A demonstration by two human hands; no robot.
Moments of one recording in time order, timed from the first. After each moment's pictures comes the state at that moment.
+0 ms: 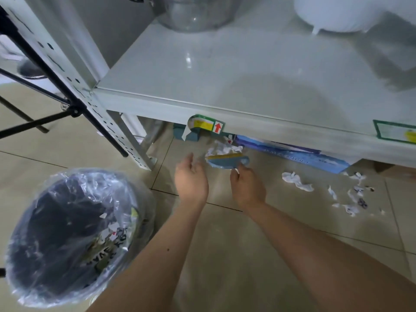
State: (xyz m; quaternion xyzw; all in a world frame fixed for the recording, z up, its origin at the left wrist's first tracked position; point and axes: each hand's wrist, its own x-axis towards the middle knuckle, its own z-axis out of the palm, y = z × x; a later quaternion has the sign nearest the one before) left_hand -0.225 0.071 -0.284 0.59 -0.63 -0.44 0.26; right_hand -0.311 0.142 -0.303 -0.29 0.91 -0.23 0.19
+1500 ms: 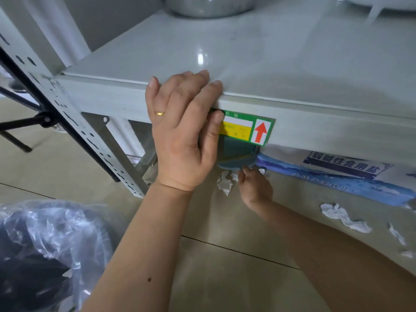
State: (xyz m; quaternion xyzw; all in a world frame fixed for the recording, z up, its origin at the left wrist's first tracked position) left_hand -0.250 -0.038 -0.266 0.13 -0.81 -0.01 0.58; right_hand -0.374 0.039 -0.407 -0.33 0.91 -0.21 0.15
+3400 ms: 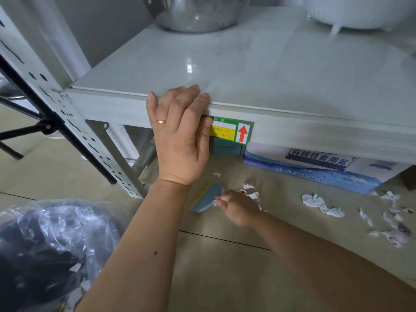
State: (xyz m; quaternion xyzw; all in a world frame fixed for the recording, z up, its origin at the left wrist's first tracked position) left_hand -0.250 -0.032 -0.264 0.15 -0.81 -0.02 0.56; right_hand -0.339 0.077 -0.401 -0.45 0.83 -0.10 0.31
